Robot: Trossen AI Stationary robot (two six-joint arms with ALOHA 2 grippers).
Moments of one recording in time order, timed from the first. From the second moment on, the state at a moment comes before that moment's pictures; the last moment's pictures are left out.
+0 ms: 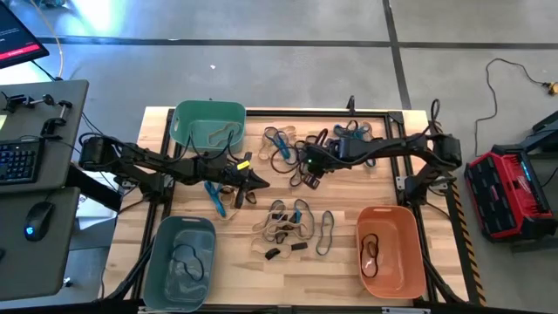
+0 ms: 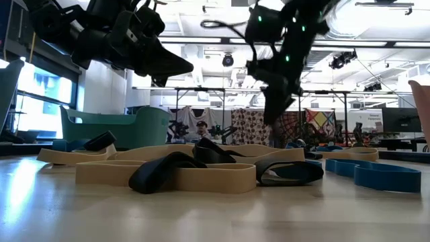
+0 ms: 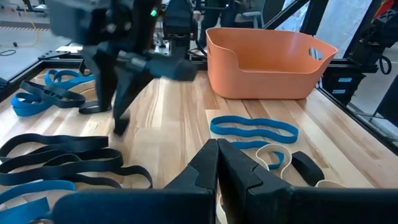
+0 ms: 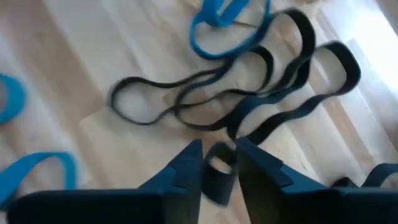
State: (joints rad) left arm 0.08 1.38 0.47 0.68 0.20 0.00; right arm -0.16 1.66 1.12 -0.64 0.24 0.33
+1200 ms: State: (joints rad) left arm 0.08 1.38 0.47 0.68 0.20 -0.01; right arm -0.35 1.74 0.88 -0.20 0.00 0.25
